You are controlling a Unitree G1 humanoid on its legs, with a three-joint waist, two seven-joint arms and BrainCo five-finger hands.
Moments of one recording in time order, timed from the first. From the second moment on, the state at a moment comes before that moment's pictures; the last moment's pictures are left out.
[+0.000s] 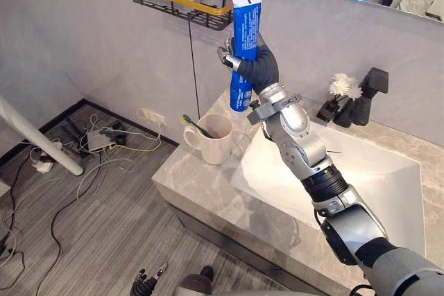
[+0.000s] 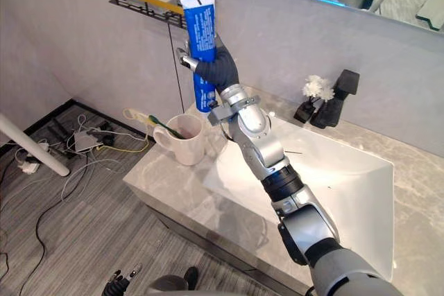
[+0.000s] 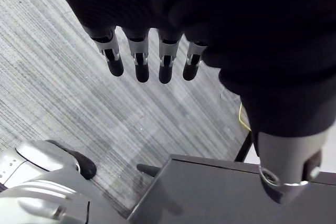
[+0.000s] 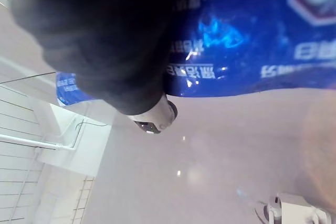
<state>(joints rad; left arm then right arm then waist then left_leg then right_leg) 0.29 0.06 0.20 0.82 -0.05 -0.10 0.13 -0.85 -0.16 0.36 0.23 0.54 -0.15 0.00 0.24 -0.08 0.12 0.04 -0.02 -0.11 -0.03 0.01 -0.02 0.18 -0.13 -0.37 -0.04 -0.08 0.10</state>
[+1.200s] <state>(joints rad) 0.28 0.08 0.16 0.78 -0.05 -0.10 0.14 -0.88 -0.08 0.40 0.37 0.46 -0.13 -0.02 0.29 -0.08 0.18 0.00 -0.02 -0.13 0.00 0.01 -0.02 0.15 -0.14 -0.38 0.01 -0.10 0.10</state>
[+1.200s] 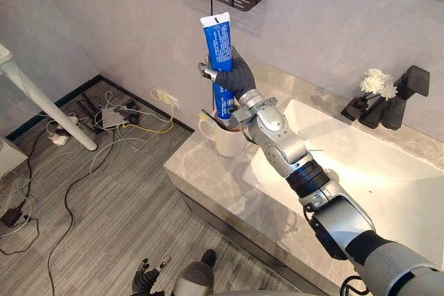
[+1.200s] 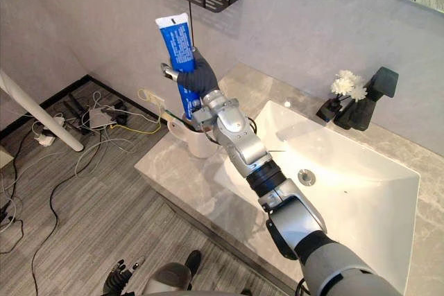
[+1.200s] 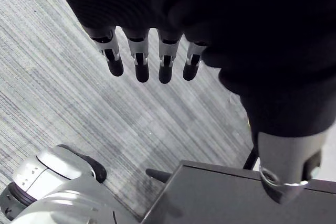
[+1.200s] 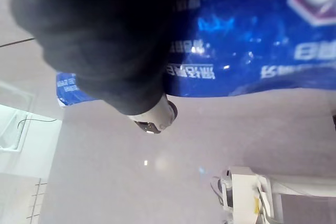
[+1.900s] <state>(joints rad) 0.28 0.08 0.16 0.78 -0.05 -0.10 0.14 -0.84 -0.12 0.41 0.37 0.42 -0.13 -0.02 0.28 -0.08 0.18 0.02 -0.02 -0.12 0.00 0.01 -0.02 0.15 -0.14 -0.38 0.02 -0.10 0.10</state>
